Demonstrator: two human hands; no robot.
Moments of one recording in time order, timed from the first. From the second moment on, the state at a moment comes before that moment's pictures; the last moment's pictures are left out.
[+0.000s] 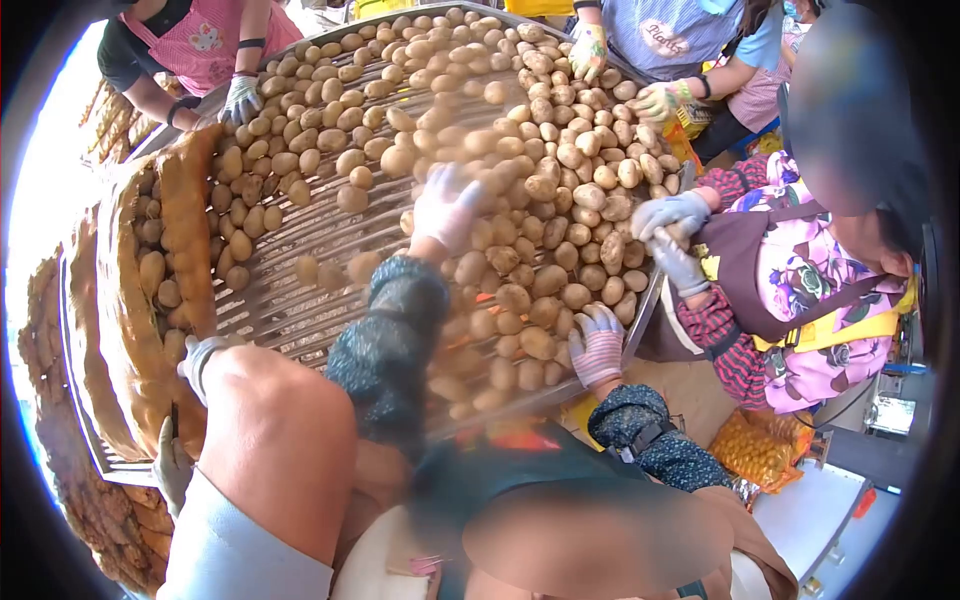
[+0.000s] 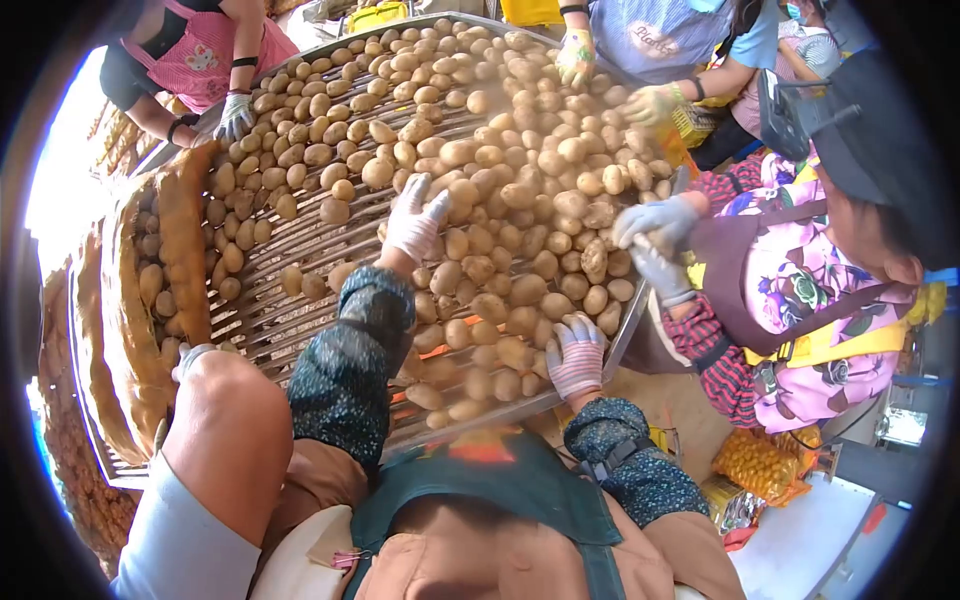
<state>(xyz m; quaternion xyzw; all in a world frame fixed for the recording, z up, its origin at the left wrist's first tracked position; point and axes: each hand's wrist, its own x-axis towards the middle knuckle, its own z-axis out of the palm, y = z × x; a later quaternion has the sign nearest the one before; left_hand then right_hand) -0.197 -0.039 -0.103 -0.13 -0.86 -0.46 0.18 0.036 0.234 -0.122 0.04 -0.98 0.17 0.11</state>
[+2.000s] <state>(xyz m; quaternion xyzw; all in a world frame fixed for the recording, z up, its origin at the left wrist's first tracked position) -0.058 0.017 -0.063 -0.02 -0.91 -0.39 0.15 0.061 0.289 -0.132 0.06 -0.98 0.15 0.13</state>
